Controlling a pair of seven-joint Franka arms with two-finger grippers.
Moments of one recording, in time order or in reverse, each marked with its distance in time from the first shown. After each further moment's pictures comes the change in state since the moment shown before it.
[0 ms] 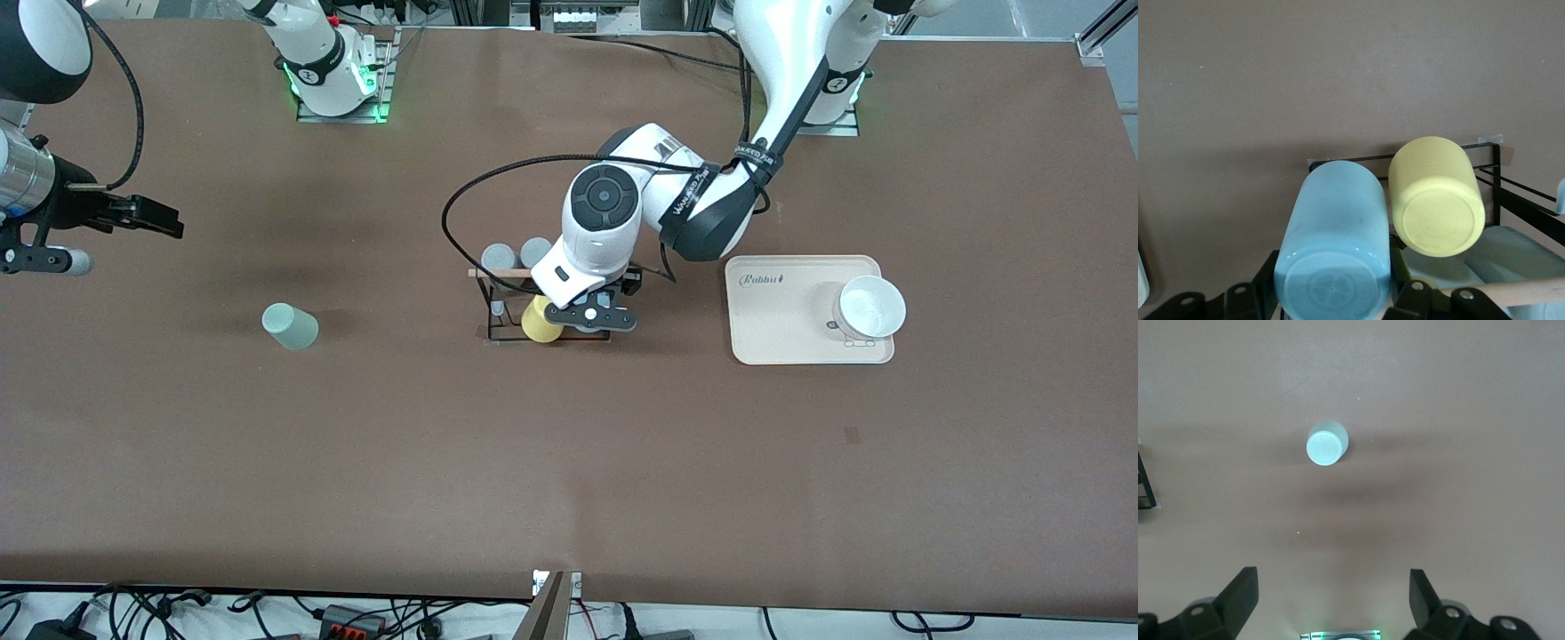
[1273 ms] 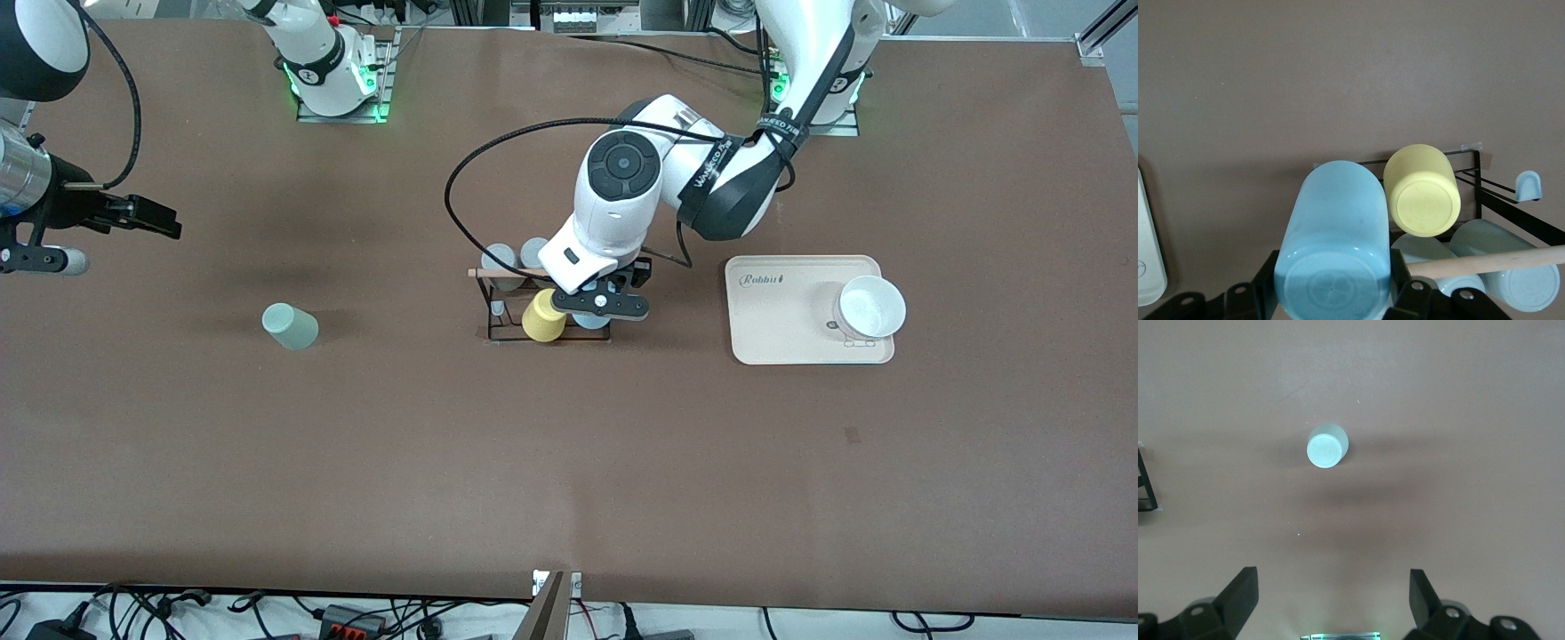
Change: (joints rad) left arm 0.012 -0.078 -0.001 -0.032 0.000 0.001 0.003; right arm 0.000 0.000 0.000 0.007 0.000 0.002 0.000
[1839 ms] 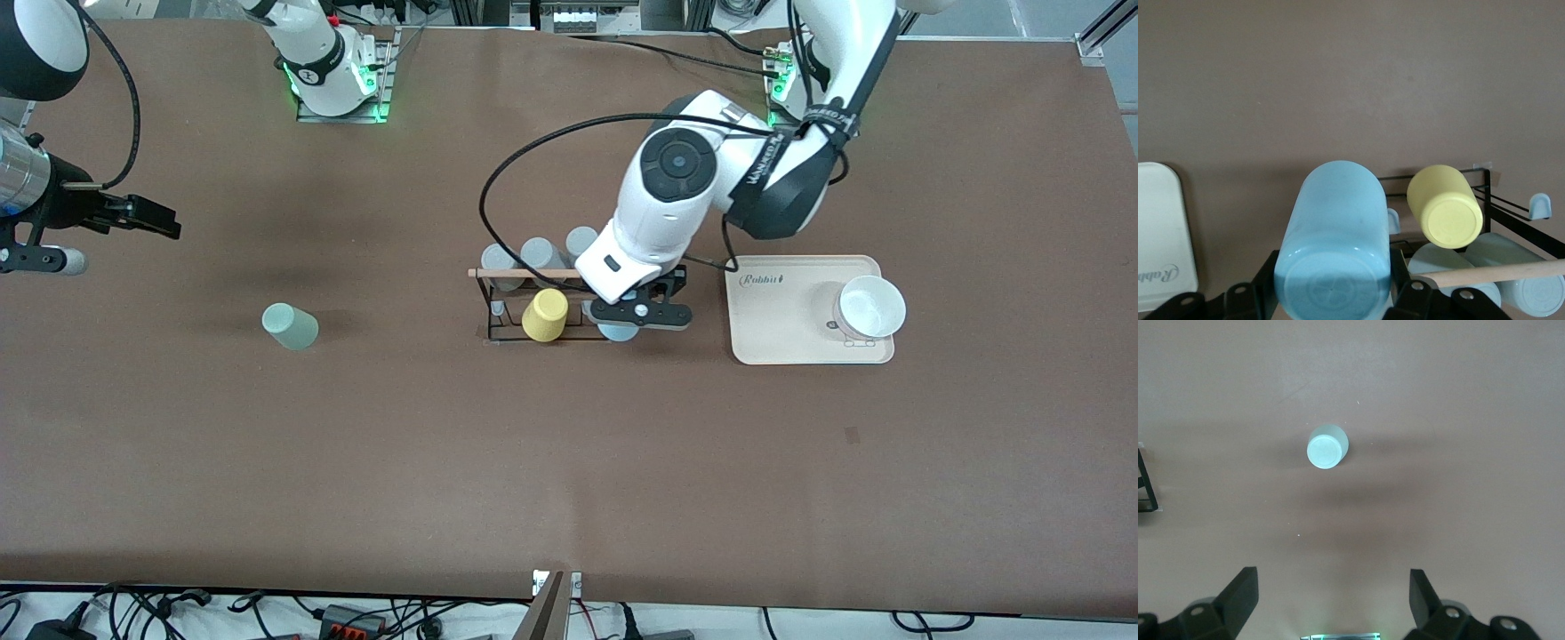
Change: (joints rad) left arm 0.048 -0.054 0.000 -0.032 0.000 0.001 0.021; right arm 0.000 0.000 0.000 0.002 0.000 0.001 0.000
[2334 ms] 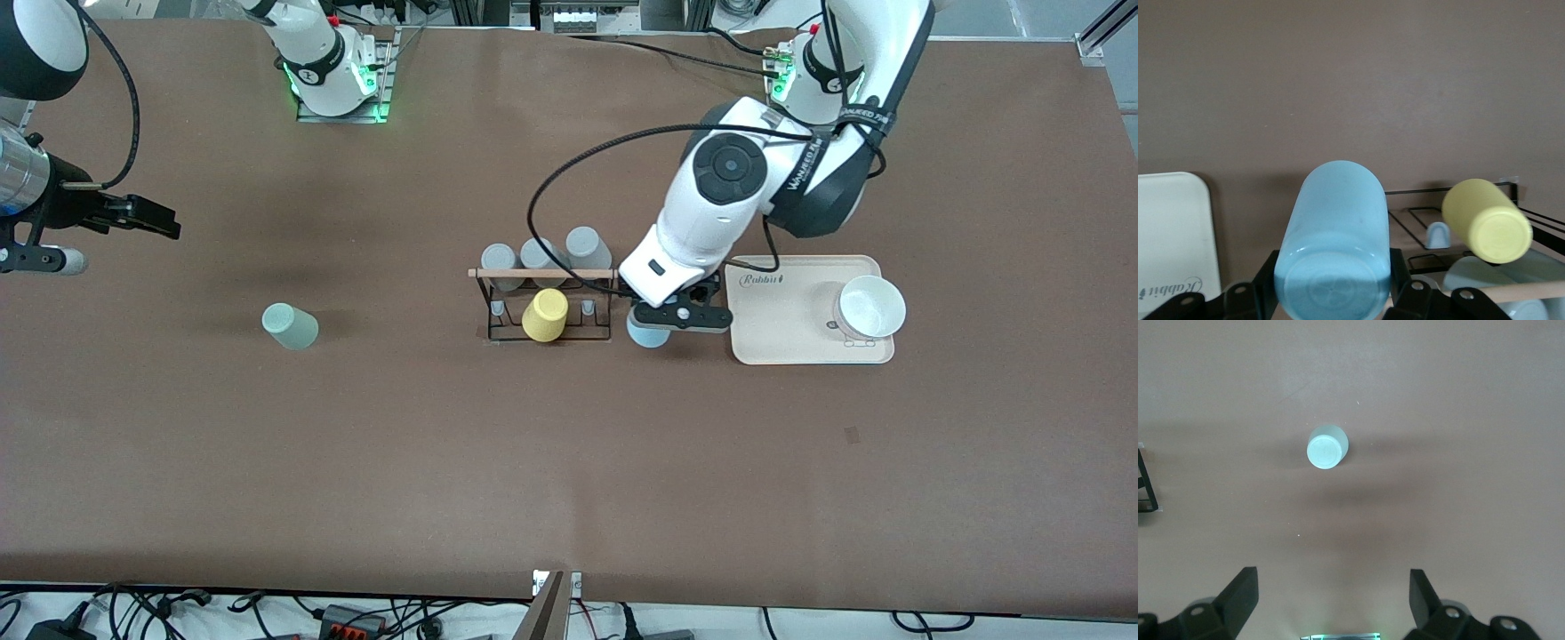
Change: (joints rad) left arm 0.066 -0.105 0.001 -0.168 0.001 0.112 0.047; right arm 0.000 0.000 0.000 0.001 0.000 0.000 0.000
